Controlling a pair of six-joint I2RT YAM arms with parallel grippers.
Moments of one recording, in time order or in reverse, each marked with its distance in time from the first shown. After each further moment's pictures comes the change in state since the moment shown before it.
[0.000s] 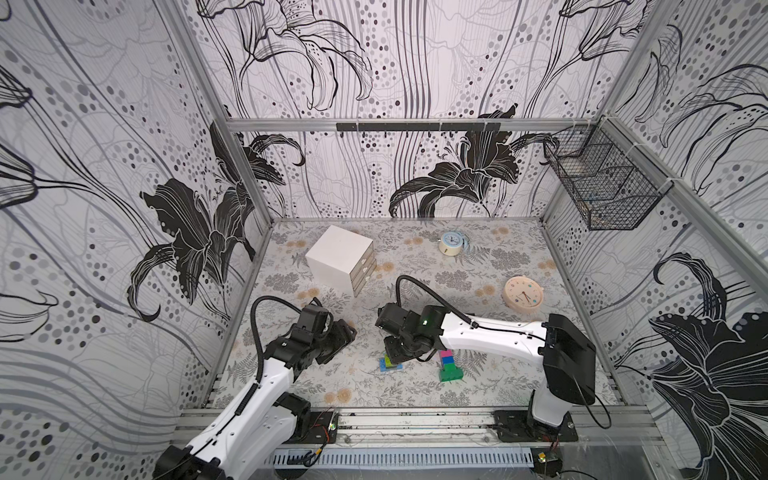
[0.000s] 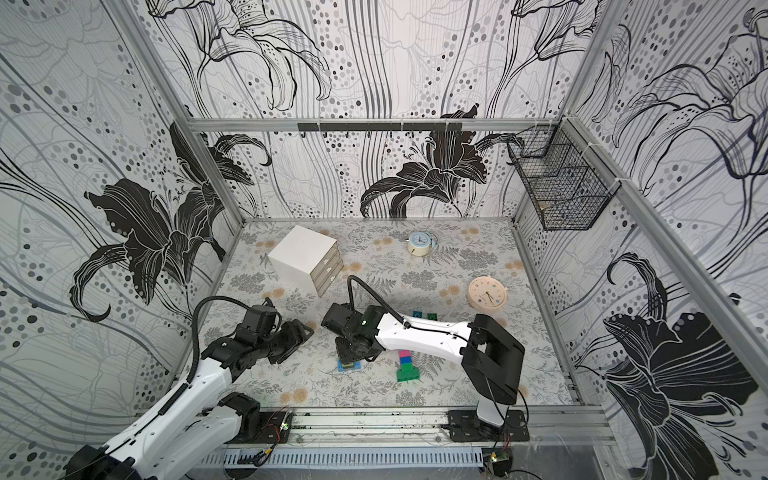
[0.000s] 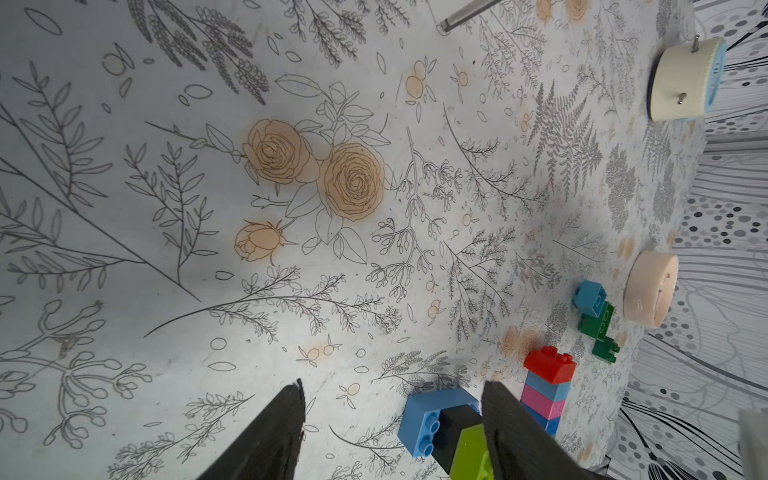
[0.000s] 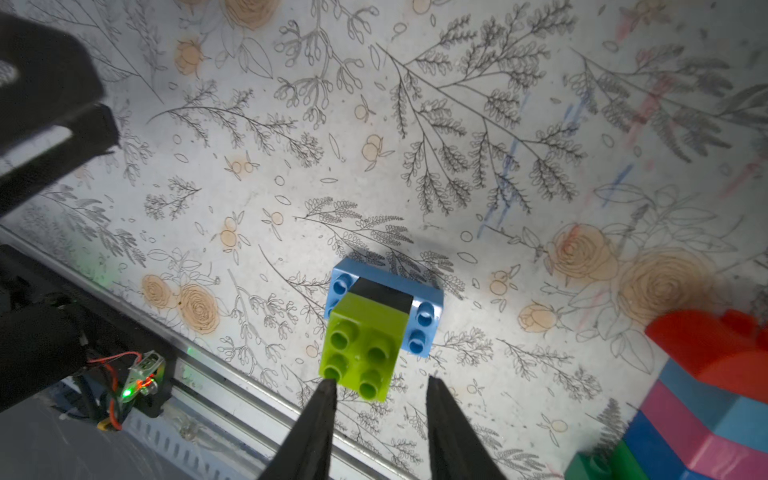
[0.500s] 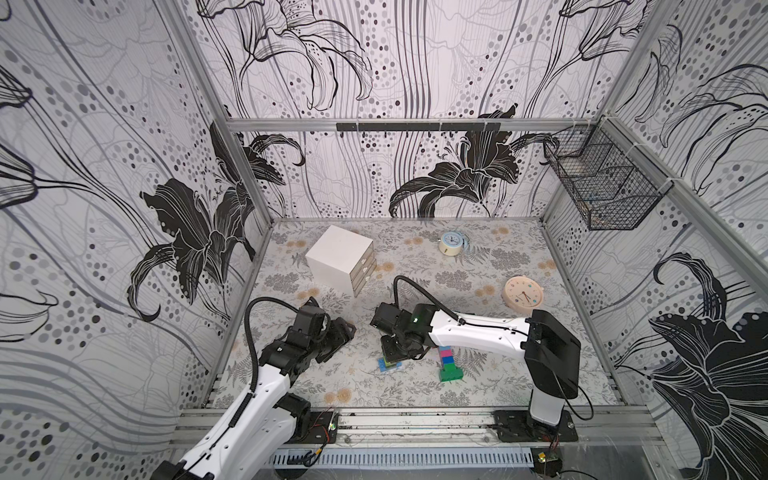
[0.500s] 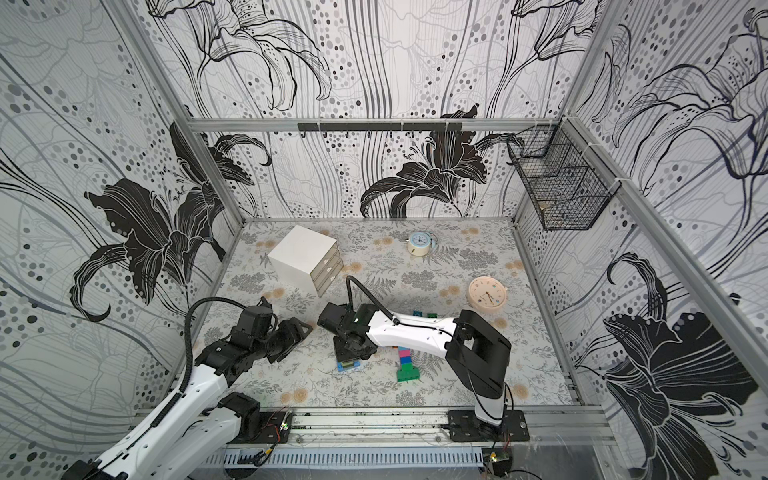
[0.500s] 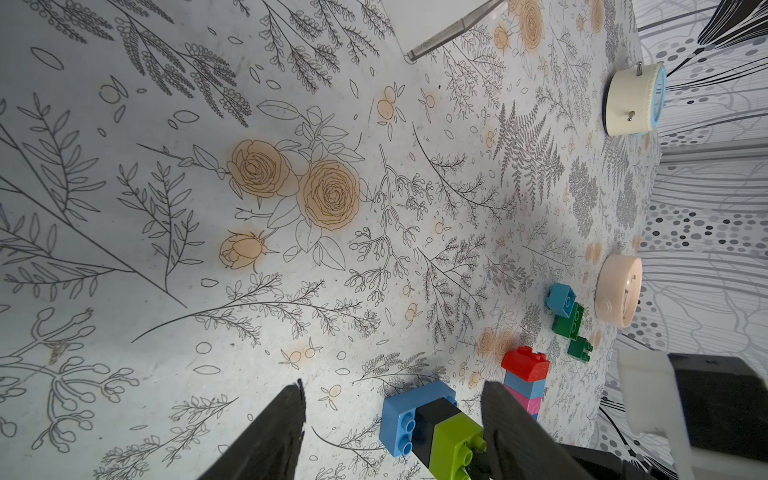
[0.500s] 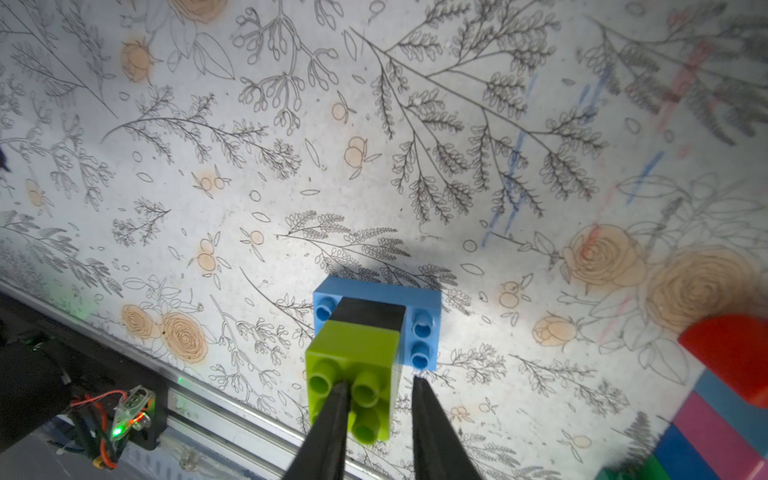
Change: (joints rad) left arm 0.000 -0.056 0.000 -0.002 -0.006 -0.010; right arm -0.008 0.075 0.049 -0.021 -0.014 0.051
